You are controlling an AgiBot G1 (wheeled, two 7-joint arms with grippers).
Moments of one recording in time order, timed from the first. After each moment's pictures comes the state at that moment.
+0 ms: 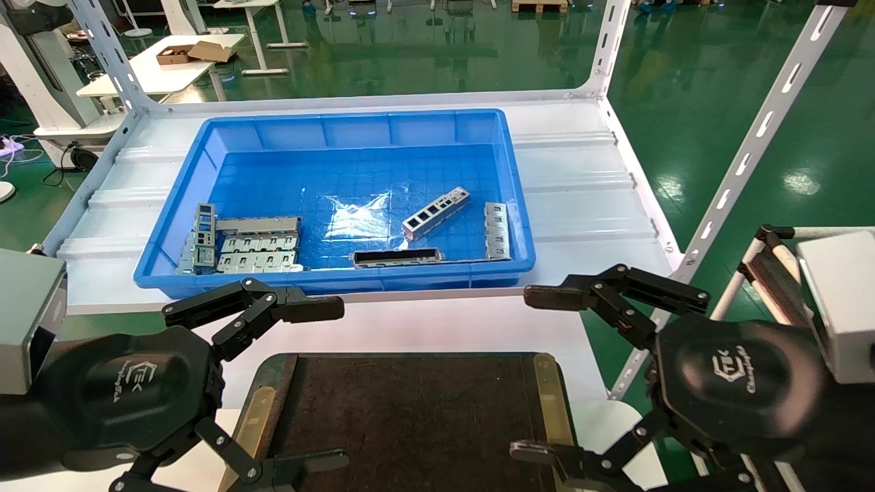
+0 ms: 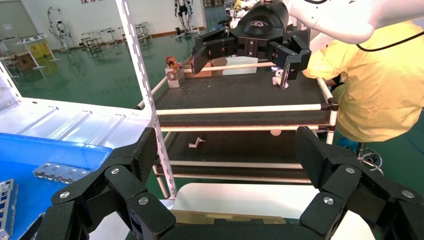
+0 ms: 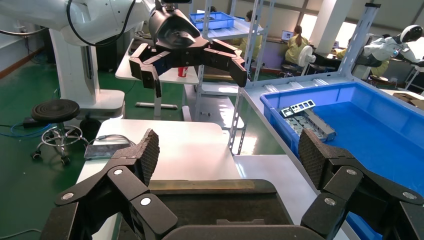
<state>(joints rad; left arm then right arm) -1.08 0.61 0.28 -1.28 0.73 1.50 -0.19 1.07 -0.61 -0.28 1.28 -0.73 -1.50 0.19</state>
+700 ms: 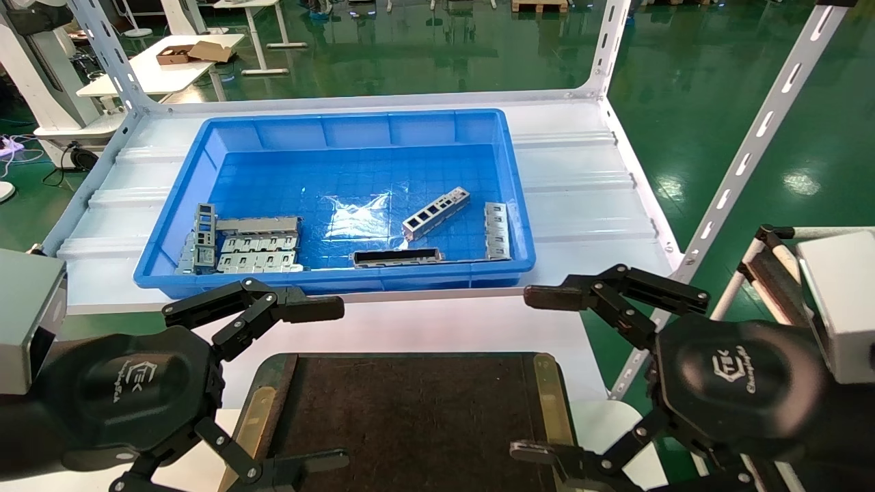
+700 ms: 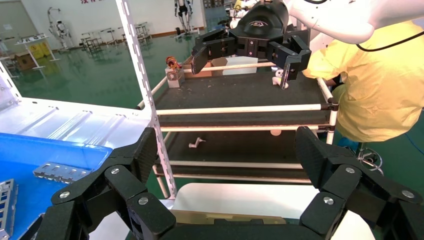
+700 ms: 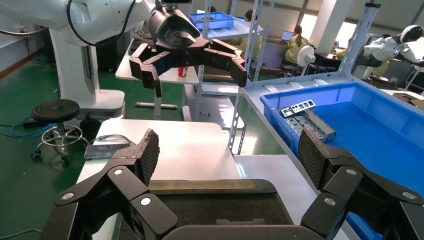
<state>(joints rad) -1.08 0.61 0.28 -1.28 0.73 1.50 -0.19 1.07 -0.61 -0.28 1.28 -0.73 -1.50 0.19</state>
